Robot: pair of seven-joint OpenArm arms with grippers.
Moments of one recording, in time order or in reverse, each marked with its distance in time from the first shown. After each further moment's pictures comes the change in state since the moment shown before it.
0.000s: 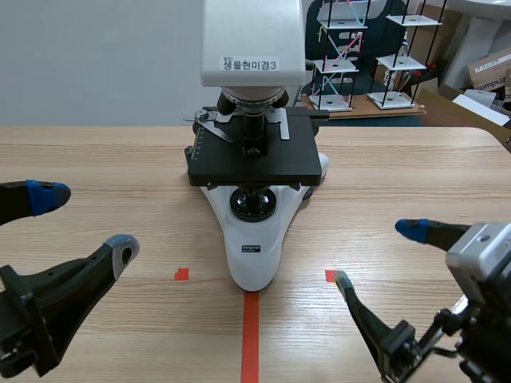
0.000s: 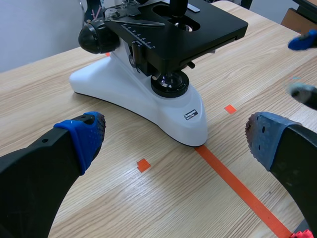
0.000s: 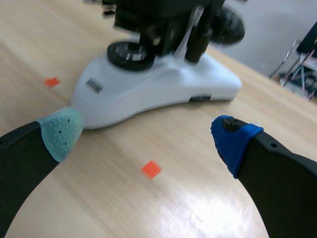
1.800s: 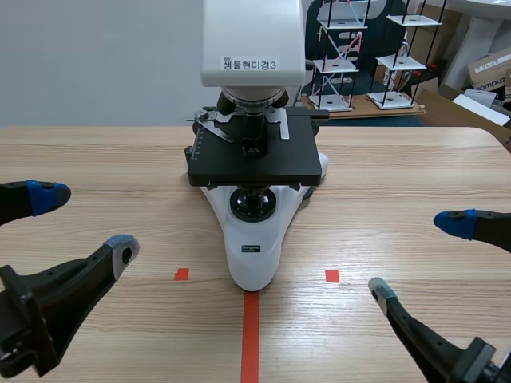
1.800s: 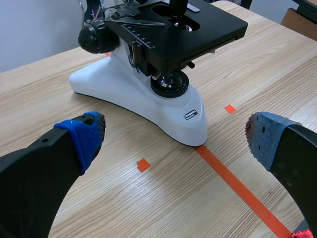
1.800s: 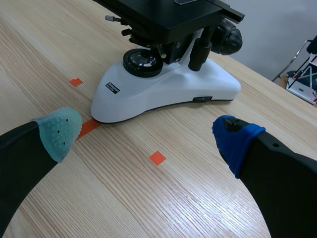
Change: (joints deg) left arm 0.0 0.0 0.0 0.0 0.0 0.0 0.0; right arm -11.7 4.8 8.9 14.1 7.1 6.9 -3.9
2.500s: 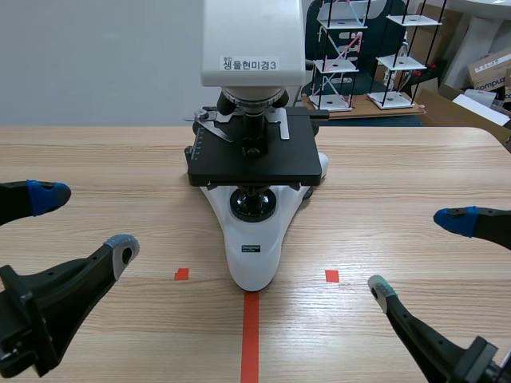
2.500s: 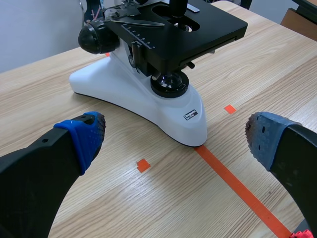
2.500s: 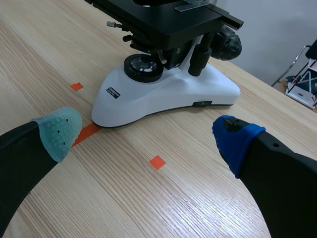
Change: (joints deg) left arm 0.0 0.0 0.0 0.0 0.0 0.0 0.0; right arm 0.0 0.0 0.0 0.0 -0.3 0.0 1.3
